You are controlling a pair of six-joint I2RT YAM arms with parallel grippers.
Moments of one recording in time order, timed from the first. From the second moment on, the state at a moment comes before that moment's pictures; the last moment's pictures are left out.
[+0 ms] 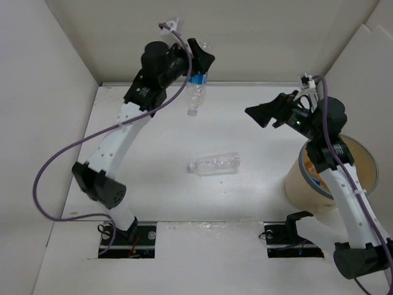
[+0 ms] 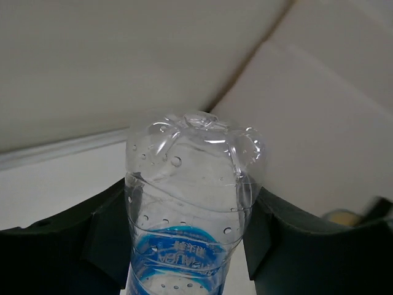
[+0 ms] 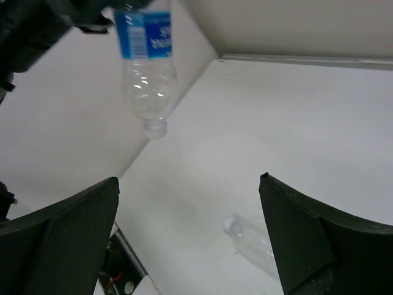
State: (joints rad) left arm -0.50 1.71 1.93 -0.28 0.11 -0.46; right arm 0.18 0.96 1.16 -0.20 -0.55 0.55
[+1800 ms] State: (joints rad) left arm -0.52 1.18 1.12 0.04 0.11 -0.57; right arm 0.21 0.53 1.19 -0.78 0.88 0.77
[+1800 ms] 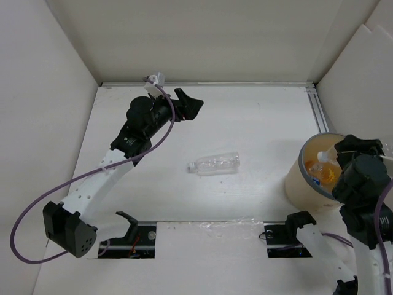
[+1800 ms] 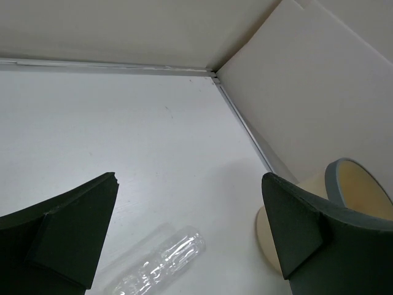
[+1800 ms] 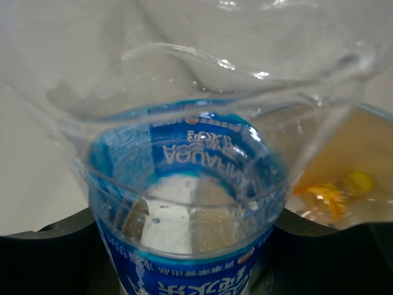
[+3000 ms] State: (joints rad) left arm -0.67 1.13 0.84 -0.24 0.11 -1.46; right arm 0.23 0.82 1.30 -0.68 0.58 0.50
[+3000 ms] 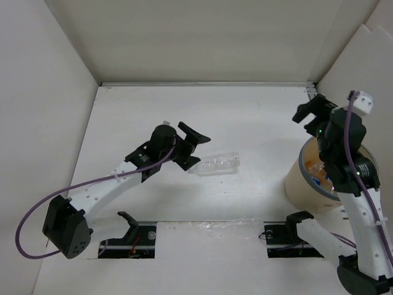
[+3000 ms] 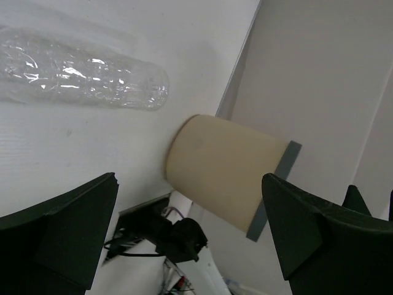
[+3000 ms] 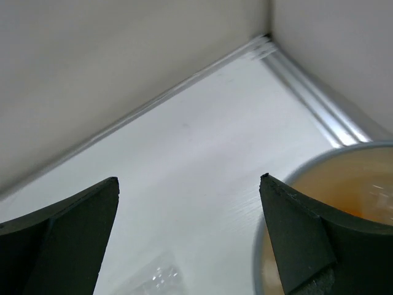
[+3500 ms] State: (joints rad) left arm -0.67 1.48 0.80 -0.09 0.23 -1.75; right arm 0.57 1.03 1.48 -0.52 0.24 0.31
